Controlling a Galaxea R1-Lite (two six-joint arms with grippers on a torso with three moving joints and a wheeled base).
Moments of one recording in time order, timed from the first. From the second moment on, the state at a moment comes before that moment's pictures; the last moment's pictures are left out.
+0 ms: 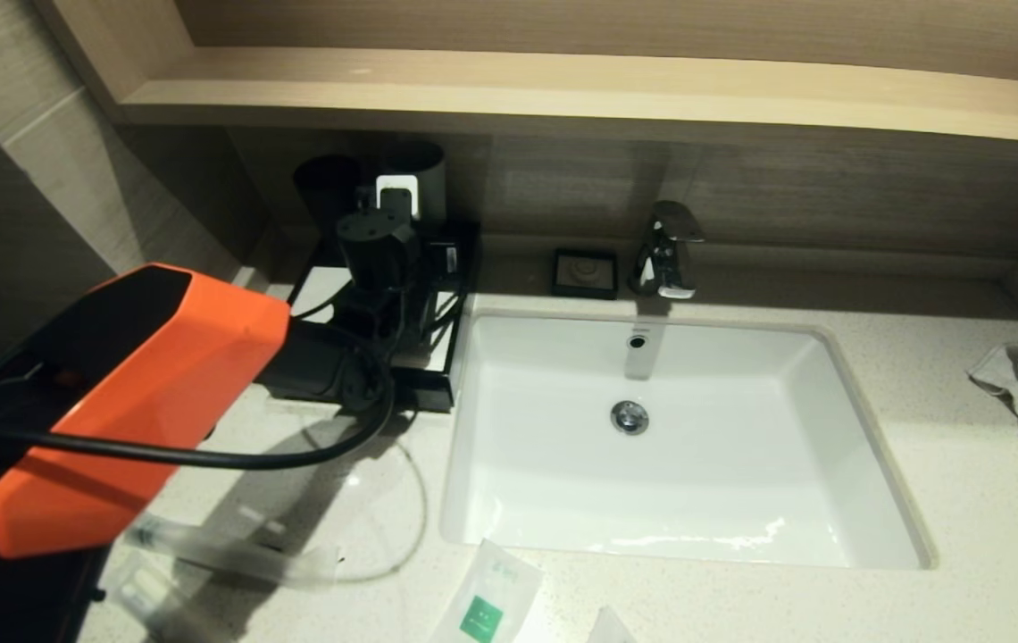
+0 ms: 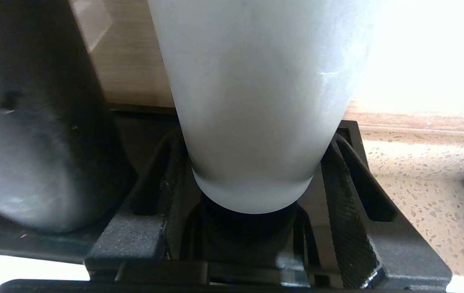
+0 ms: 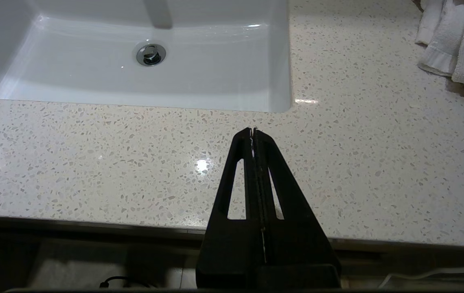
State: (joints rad) left arm -0.44 2.29 -1.59 -0.97 0.41 0.11; right arm 0.00 0.00 0.00 0.01 0.00 0.00
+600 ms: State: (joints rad) left arm -0.45 2.30 -1.62 -0.96 0.41 0.11; right arm 0.00 0.00 0.00 0.01 0.00 0.00
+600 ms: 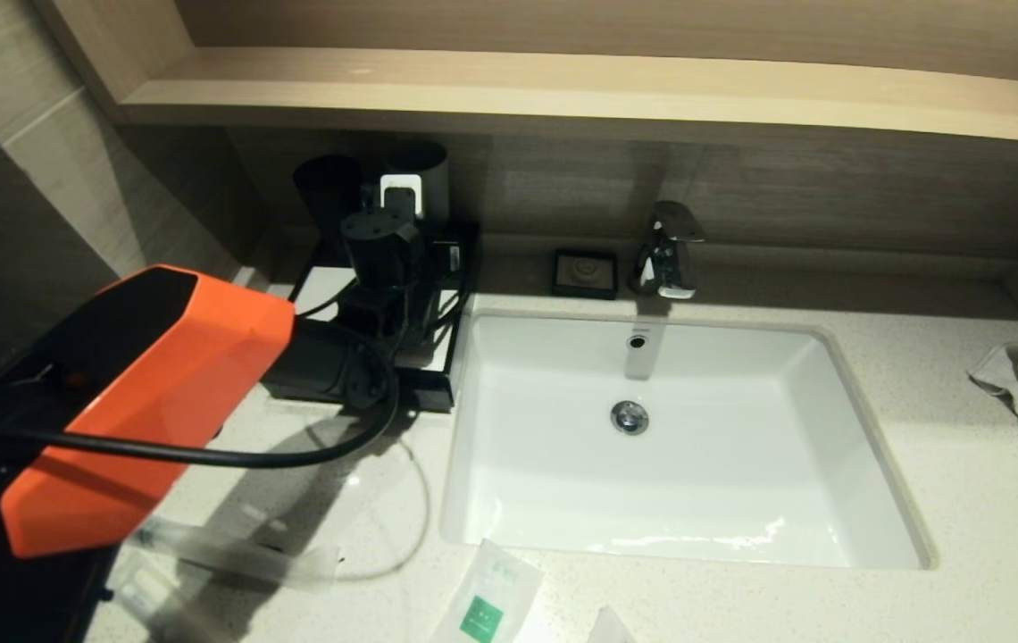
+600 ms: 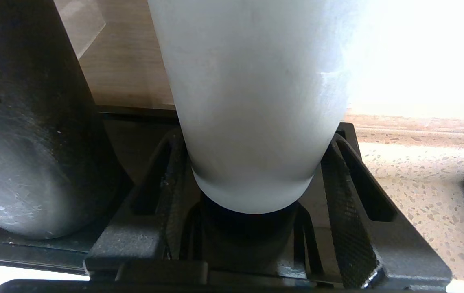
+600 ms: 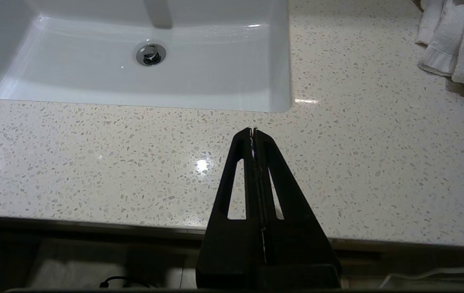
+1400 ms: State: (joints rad) left arm -0.45 2.31 -1.62 -0.95 0.41 0.11; right arm 0.00 0.00 0.00 0.01 0.00 0.00
